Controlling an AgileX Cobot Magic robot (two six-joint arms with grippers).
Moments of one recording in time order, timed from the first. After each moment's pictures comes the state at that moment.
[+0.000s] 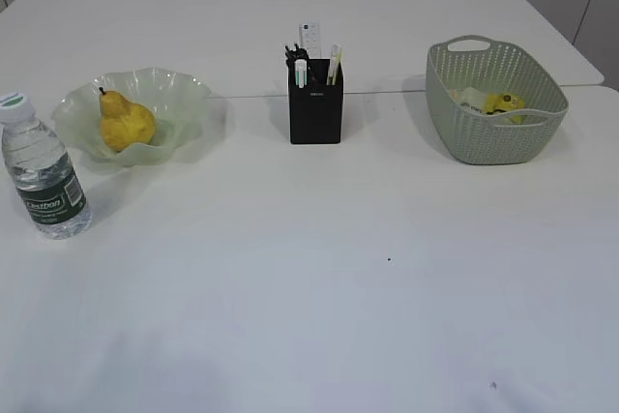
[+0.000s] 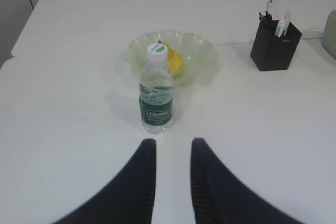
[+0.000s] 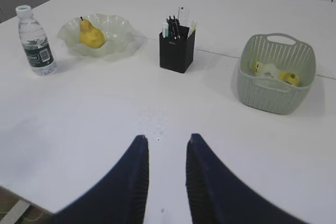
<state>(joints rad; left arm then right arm) -0.05 0.17 -0.59 -0.05 0.82 -0.03 0.28 0.17 -0.68 0.15 0.94 -0.17</state>
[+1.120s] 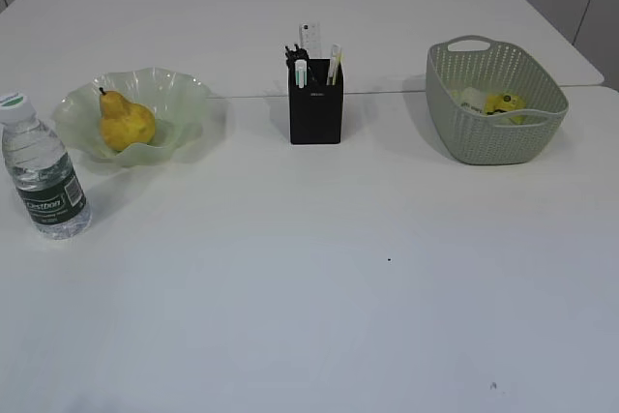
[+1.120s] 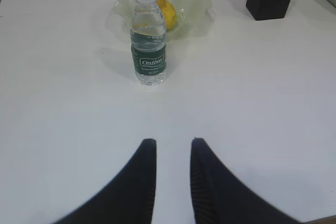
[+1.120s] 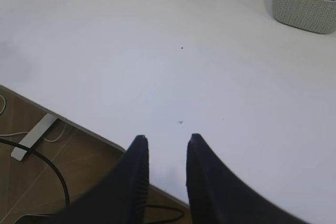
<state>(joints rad) -0.05 0.01 -0.53 -0.07 1.04 0.02 0.28 -0.02 -0.50 0.19 1.17 -0.21</state>
